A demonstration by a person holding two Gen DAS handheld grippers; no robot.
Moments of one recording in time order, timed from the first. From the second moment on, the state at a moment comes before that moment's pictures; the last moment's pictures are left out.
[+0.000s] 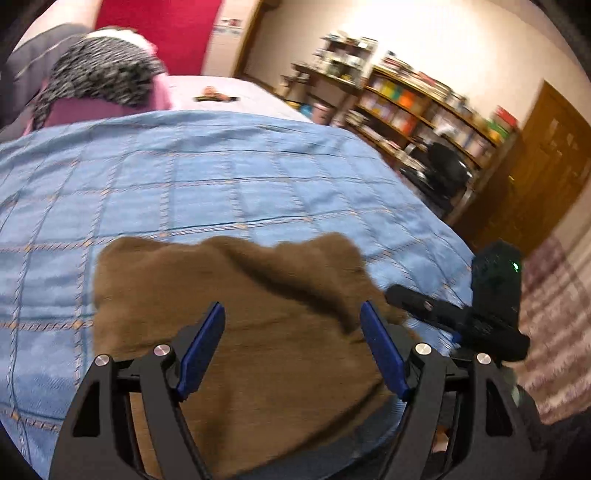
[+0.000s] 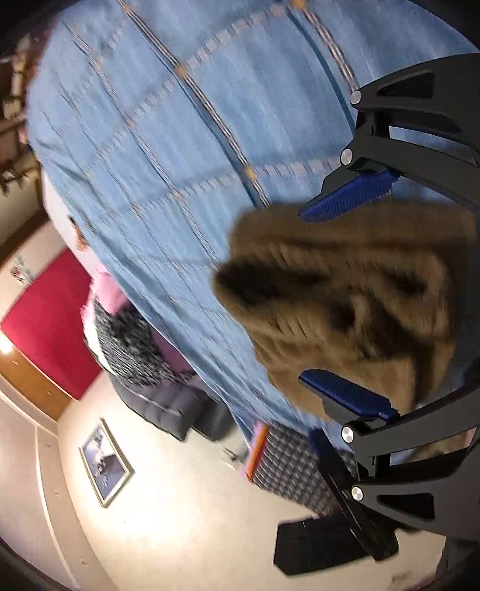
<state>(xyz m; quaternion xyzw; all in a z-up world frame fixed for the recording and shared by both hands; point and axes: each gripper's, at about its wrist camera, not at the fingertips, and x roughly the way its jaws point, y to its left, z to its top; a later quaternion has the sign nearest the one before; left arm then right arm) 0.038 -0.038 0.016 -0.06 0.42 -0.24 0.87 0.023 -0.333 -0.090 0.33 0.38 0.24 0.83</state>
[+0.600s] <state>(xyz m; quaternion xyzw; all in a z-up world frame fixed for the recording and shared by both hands) 0.047 -0.008 -0.011 -0.08 0.43 -0.23 0.87 0.013 -0.316 -0.024 0.19 0.31 0.20 0.91</state>
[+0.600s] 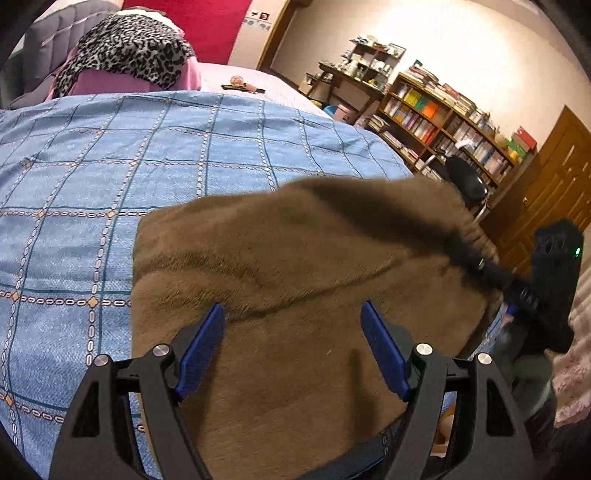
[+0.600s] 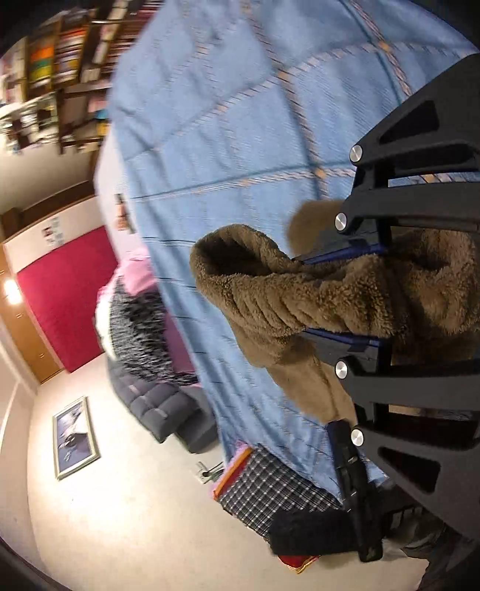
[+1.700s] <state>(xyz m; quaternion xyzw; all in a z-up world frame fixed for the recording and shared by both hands) 0.017 -0.018 -0.033 0.00 0.45 -0.24 0.86 -0.031 -0.341 -0.045 0.15 0.40 0.18 0.89</state>
